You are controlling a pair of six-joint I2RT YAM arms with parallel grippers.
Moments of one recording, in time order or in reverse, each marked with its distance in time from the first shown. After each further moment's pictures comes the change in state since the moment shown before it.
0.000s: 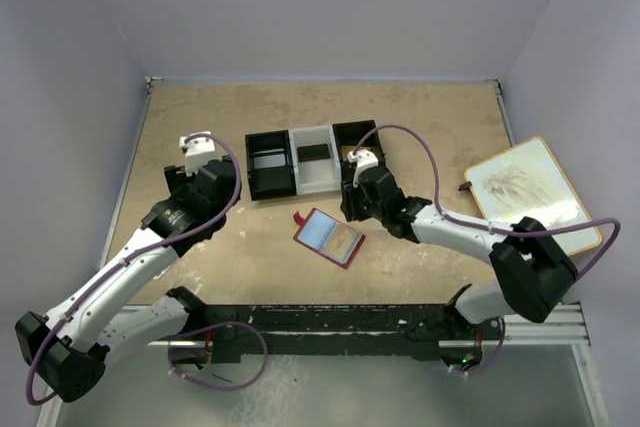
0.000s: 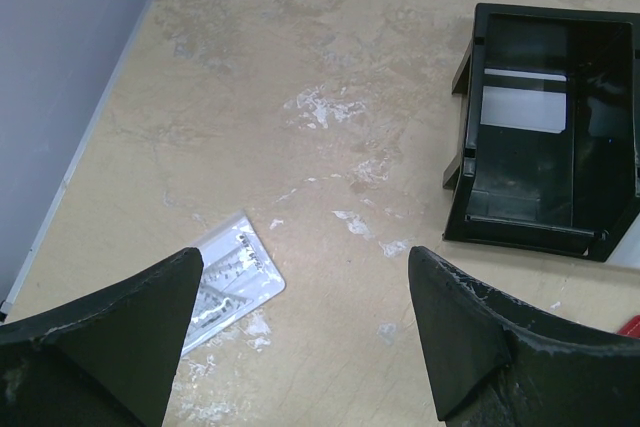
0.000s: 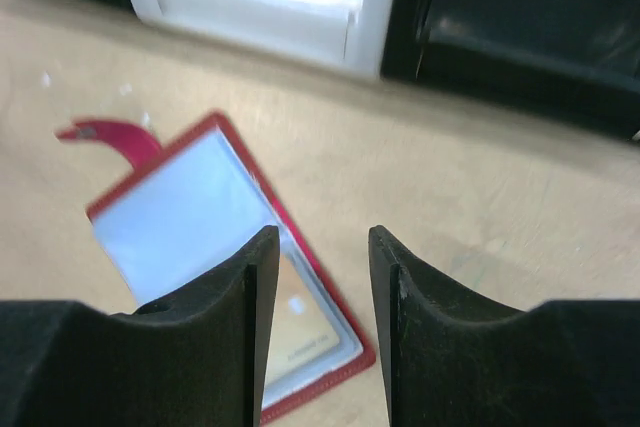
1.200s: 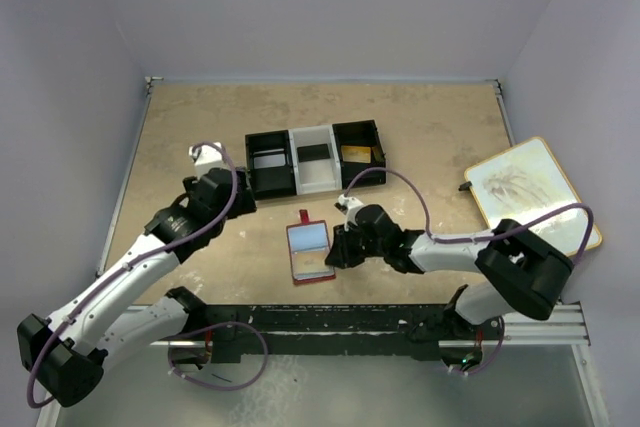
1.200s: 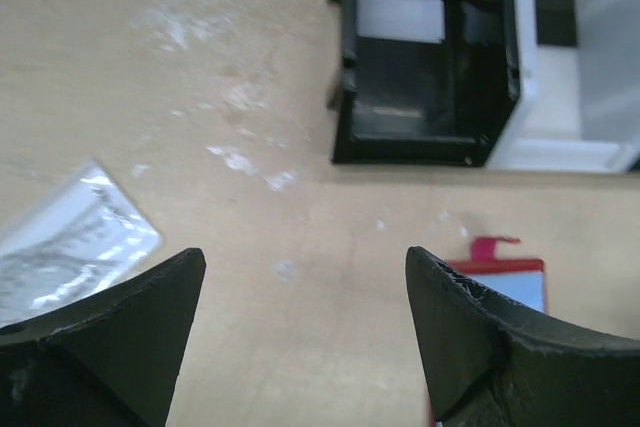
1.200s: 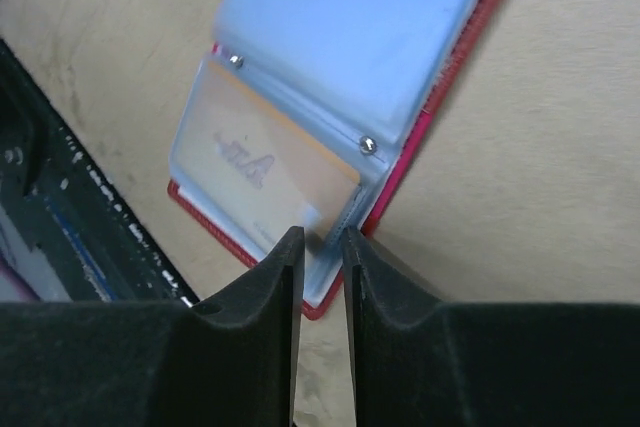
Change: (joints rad) left arm 0.000 -0.007 -0.051 0.034 0.248 -0.091; right arm 0.129 0.000 -0.299 0.235 -0.377 0.243
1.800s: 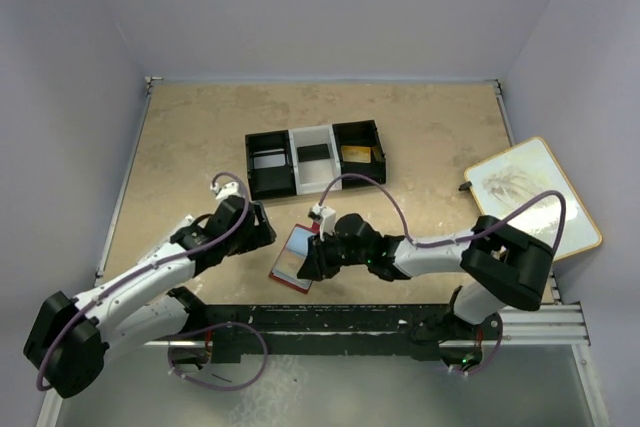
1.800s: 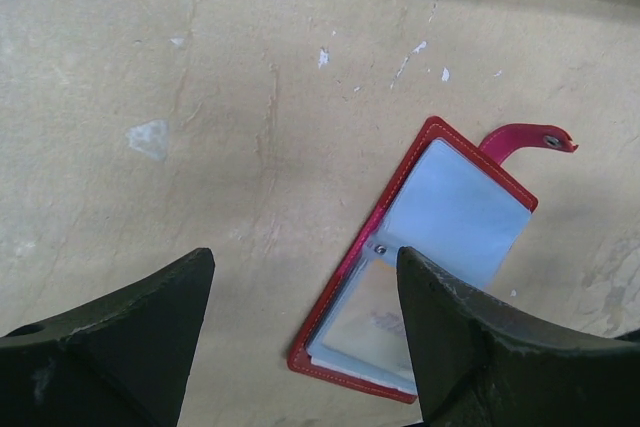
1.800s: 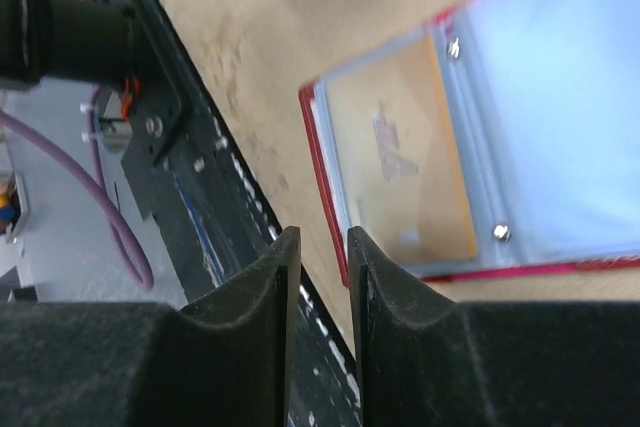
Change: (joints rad) left arm -0.041 -0.006 -0.347 0.202 0.386 -0.304; right arm 0.192 0.120 0.048 0.229 -0.091 0.130
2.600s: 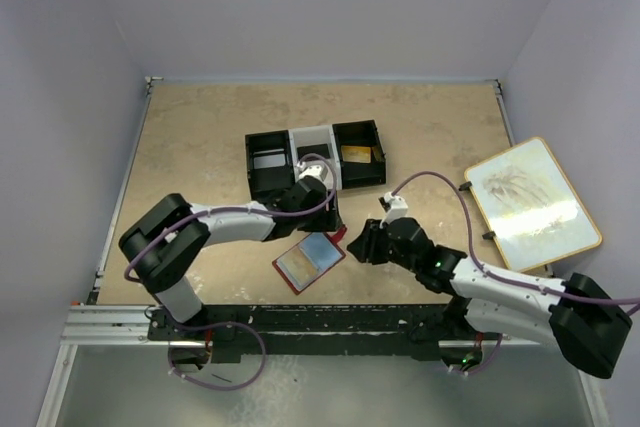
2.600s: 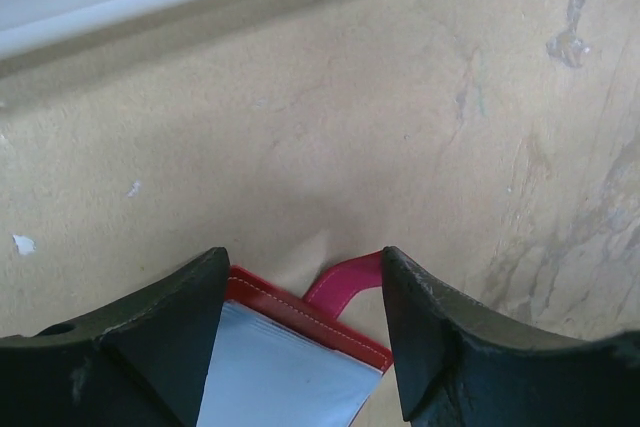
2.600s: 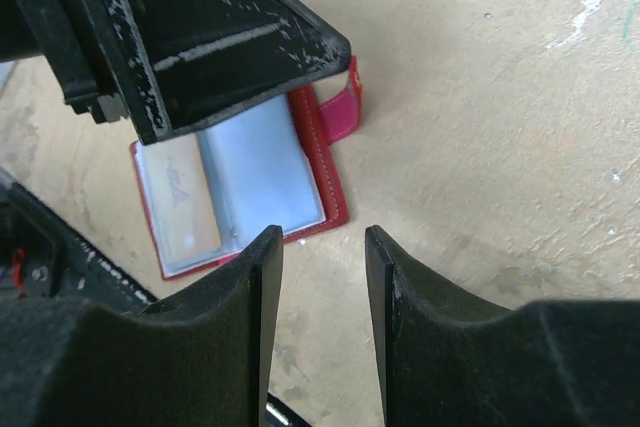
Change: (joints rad) left arm -0.200 0.752 0.332 0.507 0.141 0.105; right arm -0.169 -0.540 -0.200 -0.364 0.435 0.065
